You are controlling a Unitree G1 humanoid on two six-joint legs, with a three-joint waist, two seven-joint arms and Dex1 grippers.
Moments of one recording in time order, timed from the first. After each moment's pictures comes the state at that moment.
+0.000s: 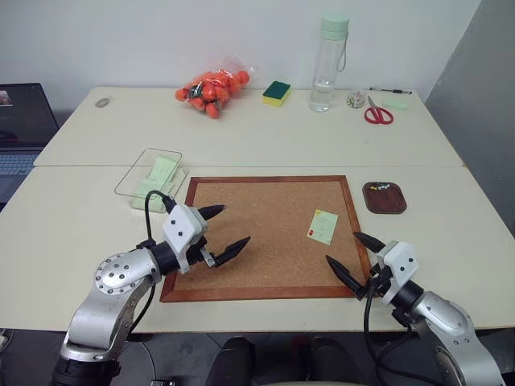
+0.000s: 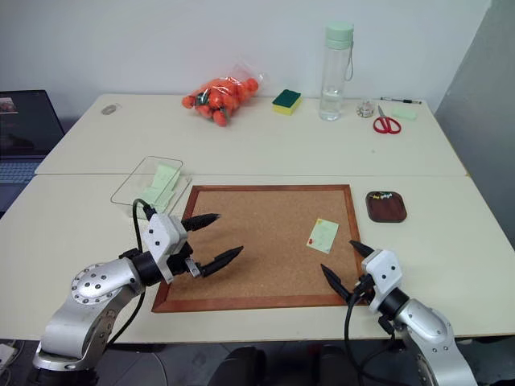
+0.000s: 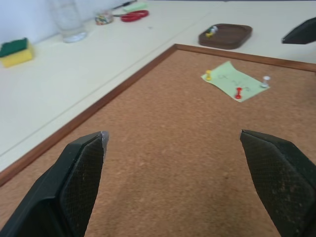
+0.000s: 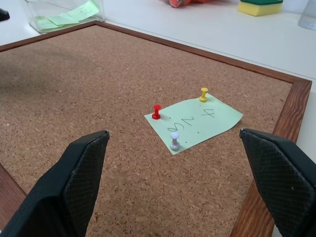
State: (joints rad) left arm -0.02 0.61 0.05 -0.42 -0.35 0.32 -0.79; right arm 0.27 -0.43 0.01 -0.49 0.26 0.18 0.53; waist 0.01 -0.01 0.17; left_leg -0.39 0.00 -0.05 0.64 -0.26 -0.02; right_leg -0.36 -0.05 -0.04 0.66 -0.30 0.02
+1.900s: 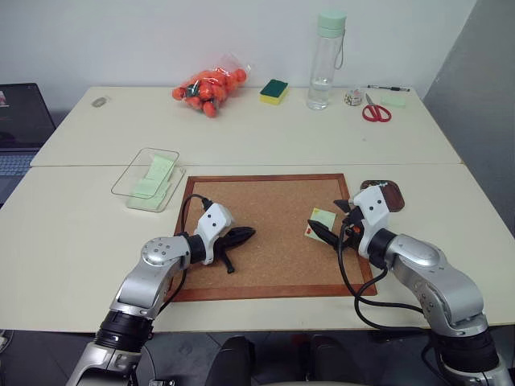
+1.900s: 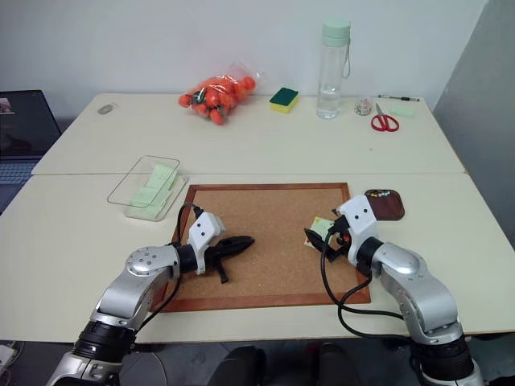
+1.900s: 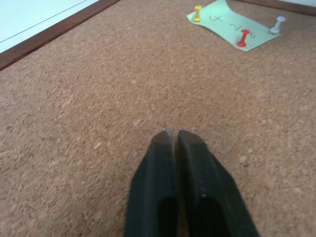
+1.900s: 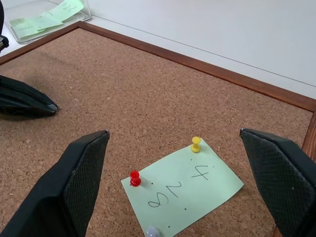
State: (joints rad) left arm -0.26 0.52 -0.14 0.01 -0.22 0.26 -0.86; right arm -0.19 -0.42 0.06 -0.48 0.34 0.74 0.43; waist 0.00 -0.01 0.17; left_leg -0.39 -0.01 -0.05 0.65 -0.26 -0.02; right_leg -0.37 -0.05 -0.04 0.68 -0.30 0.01
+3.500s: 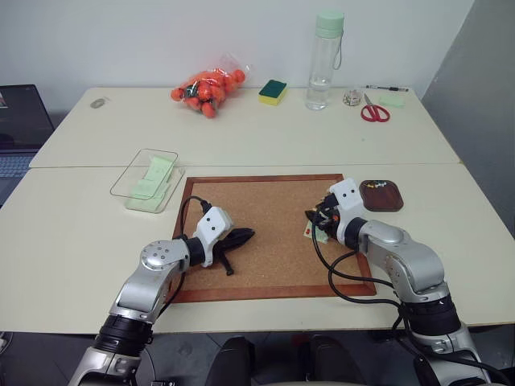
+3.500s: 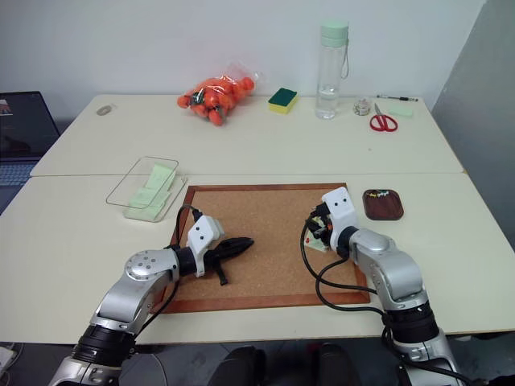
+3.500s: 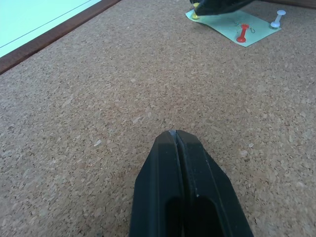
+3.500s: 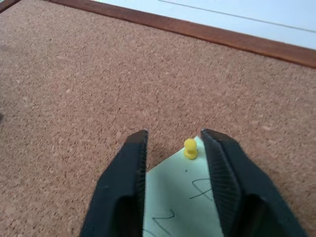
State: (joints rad) left arm -0.23 0.52 -0.14 0.01 -0.20 0.21 -0.86; right arm -0.38 -0.30 0.12 -0.25 0.26 0.88 0.33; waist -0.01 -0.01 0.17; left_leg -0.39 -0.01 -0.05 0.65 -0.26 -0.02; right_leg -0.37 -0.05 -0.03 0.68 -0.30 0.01
